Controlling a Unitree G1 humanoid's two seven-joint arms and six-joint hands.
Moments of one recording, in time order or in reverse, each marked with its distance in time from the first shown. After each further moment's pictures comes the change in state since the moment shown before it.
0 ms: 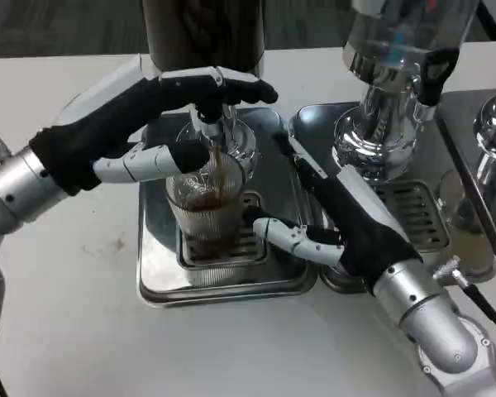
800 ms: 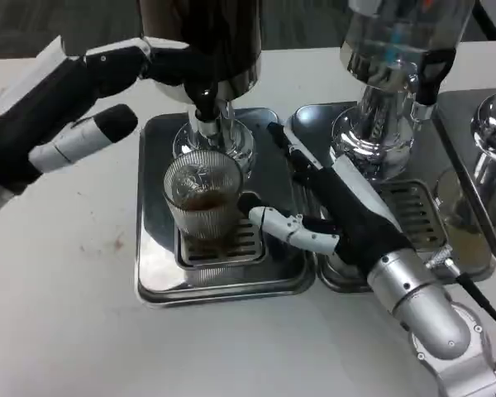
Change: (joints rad) left arm 0.091 0.047 0.131 -0.086 -0.102 0.108 -0.007; right arm -0.057 0.006 -0.004 0.085 0.037 -0.038 -0.004
